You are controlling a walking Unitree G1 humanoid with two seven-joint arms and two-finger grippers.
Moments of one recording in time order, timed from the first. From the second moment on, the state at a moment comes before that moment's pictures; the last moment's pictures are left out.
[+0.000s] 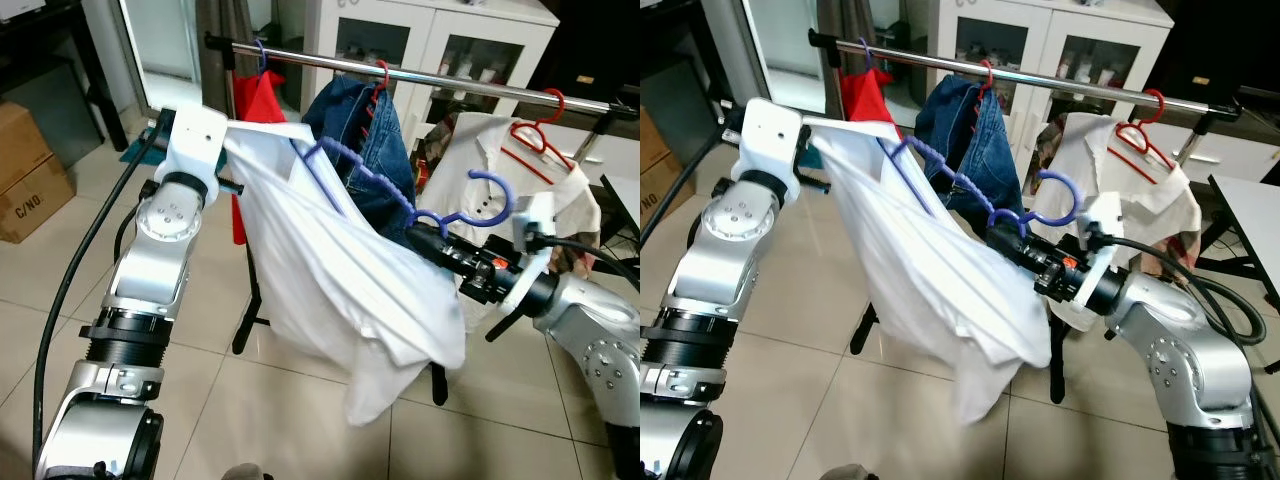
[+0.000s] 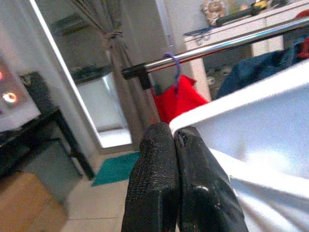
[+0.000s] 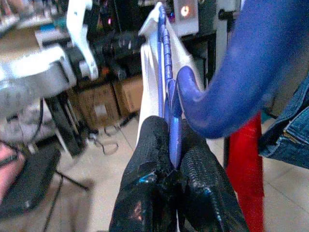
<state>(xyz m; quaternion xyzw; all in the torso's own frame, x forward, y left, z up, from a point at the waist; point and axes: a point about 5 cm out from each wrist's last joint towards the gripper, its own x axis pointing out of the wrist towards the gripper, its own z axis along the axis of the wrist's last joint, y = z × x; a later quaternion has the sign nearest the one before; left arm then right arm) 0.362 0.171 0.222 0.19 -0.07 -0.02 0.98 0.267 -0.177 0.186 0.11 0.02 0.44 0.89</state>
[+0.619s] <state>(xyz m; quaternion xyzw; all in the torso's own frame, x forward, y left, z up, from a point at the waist) 0.349 0.124 0.240 0.13 -0.12 -0.12 0.98 0.282 -0.155 0.167 0.05 0.06 0.34 0.94</state>
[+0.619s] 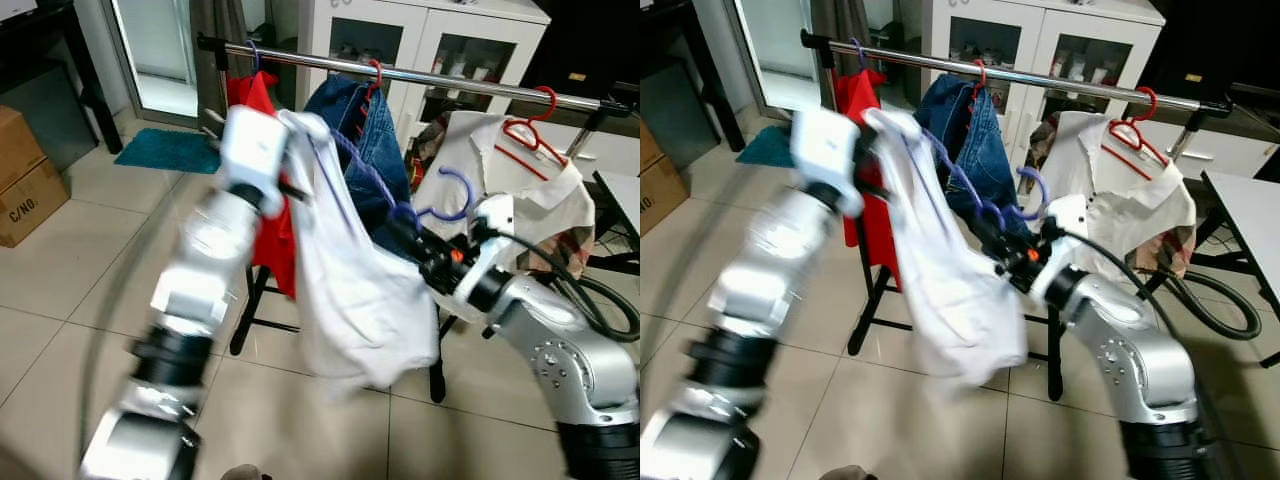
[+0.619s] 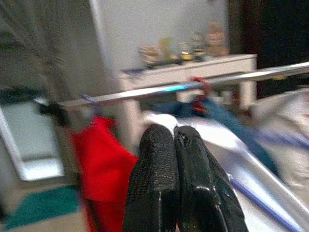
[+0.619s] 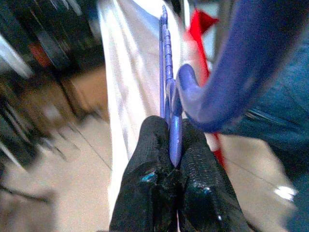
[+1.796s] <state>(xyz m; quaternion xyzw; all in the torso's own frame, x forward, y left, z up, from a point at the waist) 0.327 0.057 0.203 0.01 -0.05 -0.32 0.94 0.299 -0.145 0.196 0.27 -0.08 0.26 0.92</state>
